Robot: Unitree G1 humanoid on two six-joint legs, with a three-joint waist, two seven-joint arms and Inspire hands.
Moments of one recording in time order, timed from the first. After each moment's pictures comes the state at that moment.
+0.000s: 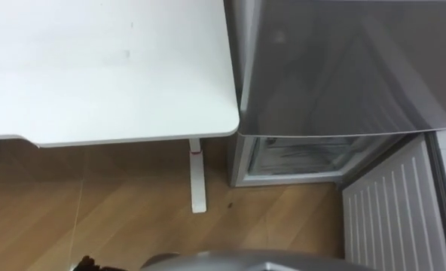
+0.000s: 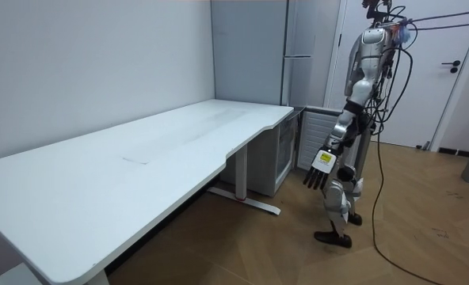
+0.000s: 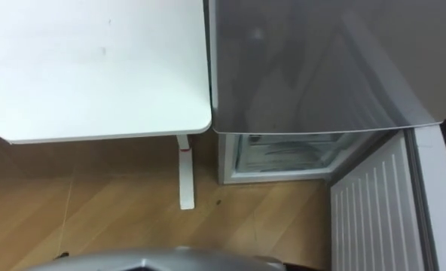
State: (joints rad) left arm 0.13 0.21 0.11 1.12 0.07 0.10 0.14; right arm 0.08 -0.26 -0.10 1.29 0.39 0.13 0.10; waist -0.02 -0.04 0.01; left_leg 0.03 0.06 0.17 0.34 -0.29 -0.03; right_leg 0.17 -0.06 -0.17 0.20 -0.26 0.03
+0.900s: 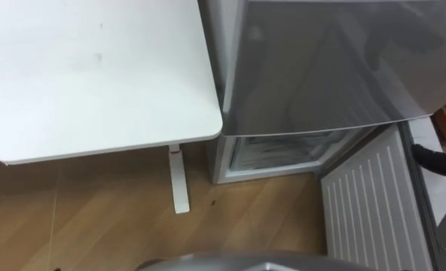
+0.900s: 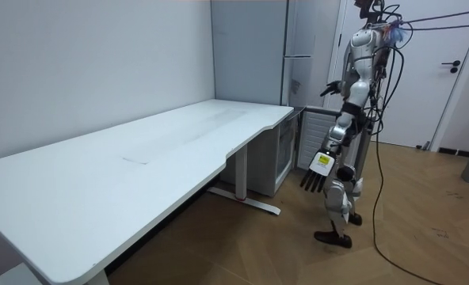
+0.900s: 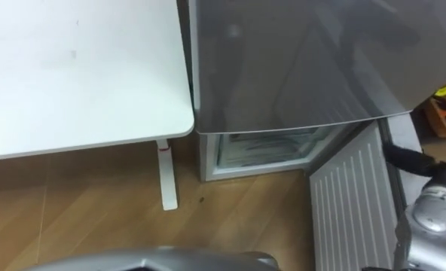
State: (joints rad) left arm 0.28 0.25 0.25 1.03 0.09 0.04 0.13; right arm 0.21 -0.33 -0.44 0.35 0.10 0.00 -0.39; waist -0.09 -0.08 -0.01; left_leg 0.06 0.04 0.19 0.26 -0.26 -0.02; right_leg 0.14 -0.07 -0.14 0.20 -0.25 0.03
